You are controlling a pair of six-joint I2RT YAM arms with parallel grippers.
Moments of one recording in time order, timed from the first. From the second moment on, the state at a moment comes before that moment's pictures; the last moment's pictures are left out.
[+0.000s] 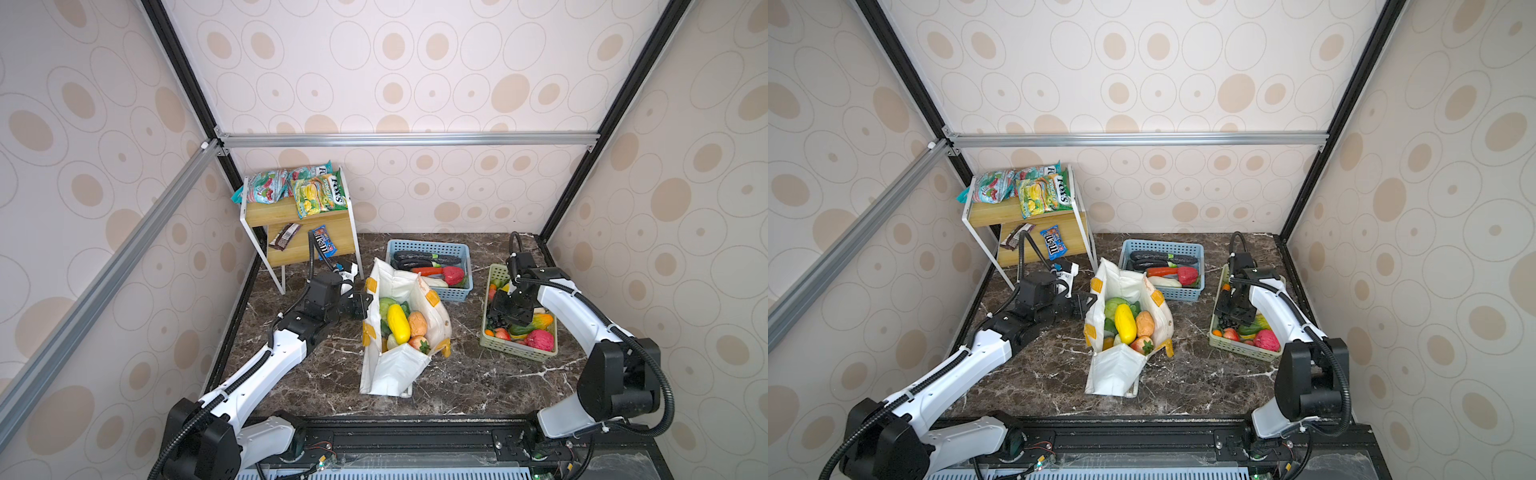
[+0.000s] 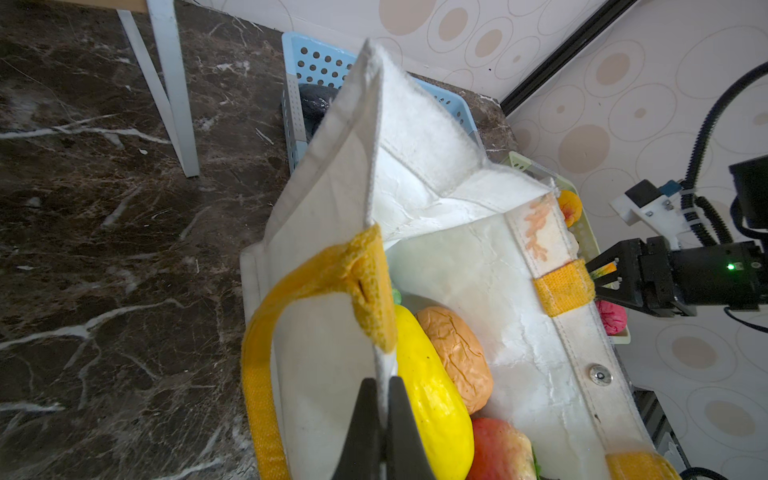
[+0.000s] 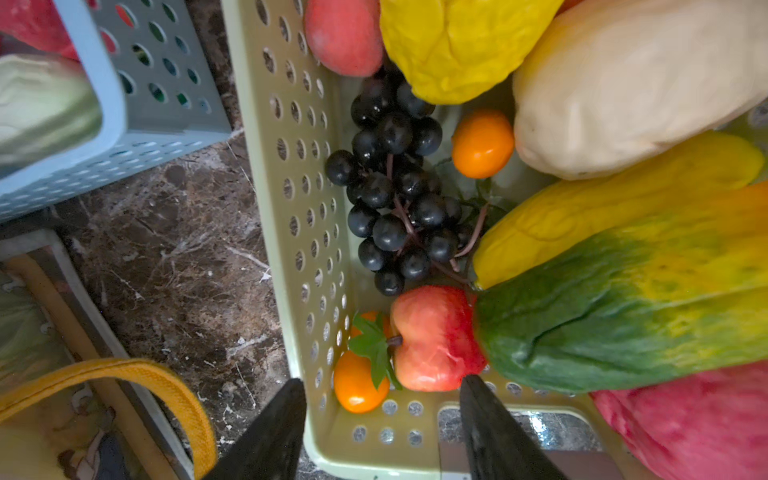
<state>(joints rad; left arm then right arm) -0.42 1.17 0.84 -0.23 0.23 -0.46 0.09 1.54 1.21 -1.03 -0.03 0.49</state>
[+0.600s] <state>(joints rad) -0.42 1.22 0.88 -0.24 0.24 -0.45 0.09 1.66 1.25 -1.07 -0.04 0.47</state>
